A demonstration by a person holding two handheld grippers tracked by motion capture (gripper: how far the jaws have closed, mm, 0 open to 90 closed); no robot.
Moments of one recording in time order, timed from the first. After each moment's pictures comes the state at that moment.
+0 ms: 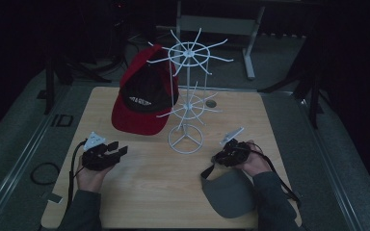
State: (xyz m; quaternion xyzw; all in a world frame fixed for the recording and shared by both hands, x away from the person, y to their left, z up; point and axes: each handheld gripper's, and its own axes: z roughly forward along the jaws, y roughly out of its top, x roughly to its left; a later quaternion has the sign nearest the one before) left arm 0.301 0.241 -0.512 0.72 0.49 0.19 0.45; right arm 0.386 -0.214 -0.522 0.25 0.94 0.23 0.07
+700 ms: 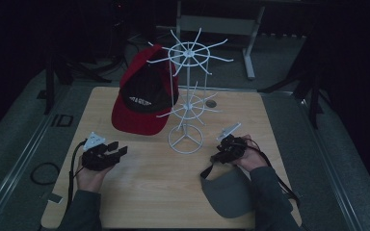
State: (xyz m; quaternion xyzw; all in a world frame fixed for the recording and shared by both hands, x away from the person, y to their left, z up) left arm 0.301 0.241 -0.512 0.72 0.49 0.19 0.45; right arm 0.399 -0.204 -0.516 0.23 0.94 0.25 0.08
